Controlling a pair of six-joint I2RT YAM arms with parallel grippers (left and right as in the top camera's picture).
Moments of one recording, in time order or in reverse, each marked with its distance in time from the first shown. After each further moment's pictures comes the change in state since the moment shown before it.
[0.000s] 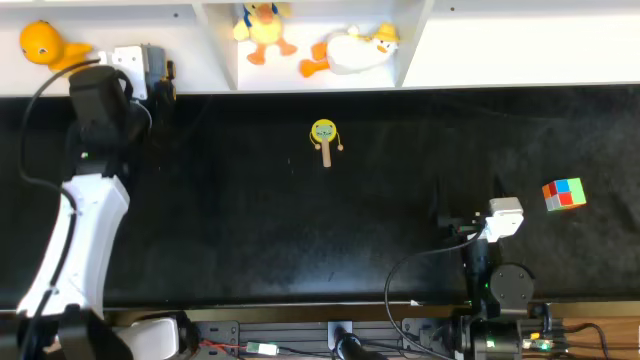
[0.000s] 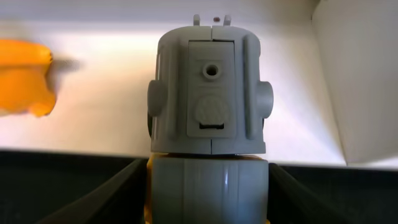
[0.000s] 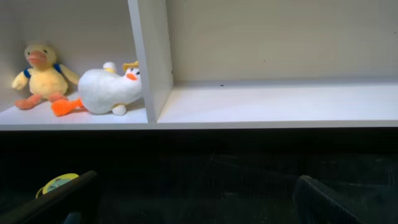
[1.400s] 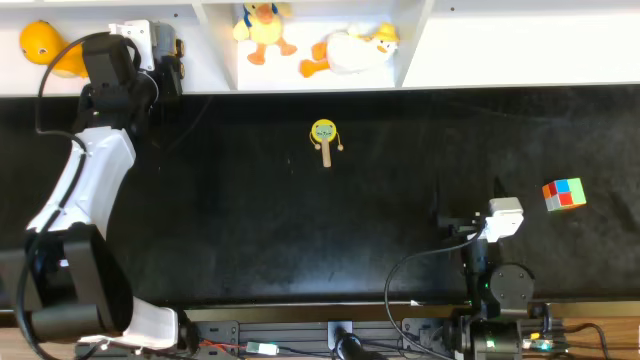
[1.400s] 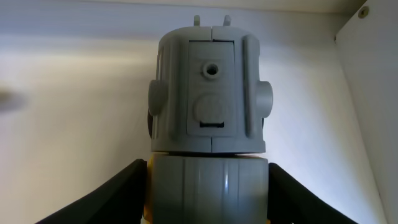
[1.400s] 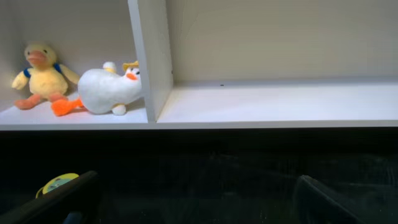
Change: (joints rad) left arm 0.000 0.269 0.154 0.094 0.041 -0.026; right arm 0.000 0.000 0.000 0.000 0.000 0.000
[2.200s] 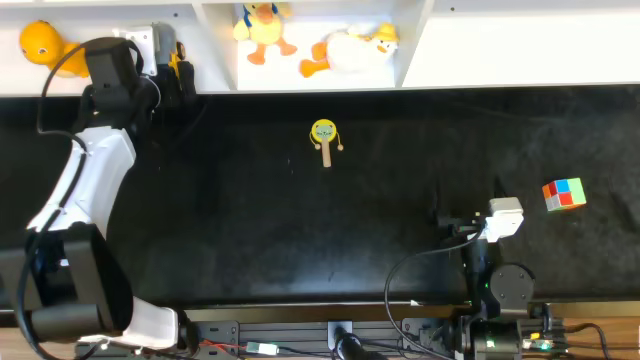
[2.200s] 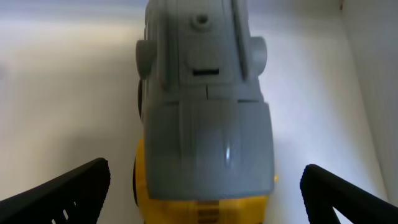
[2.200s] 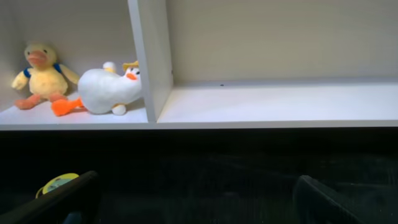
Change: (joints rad) left arm 0.000 0.001 0.001 -0.073 0.014 -0.007; right arm 0.000 0.000 0.000 0.000 0.000 0.000
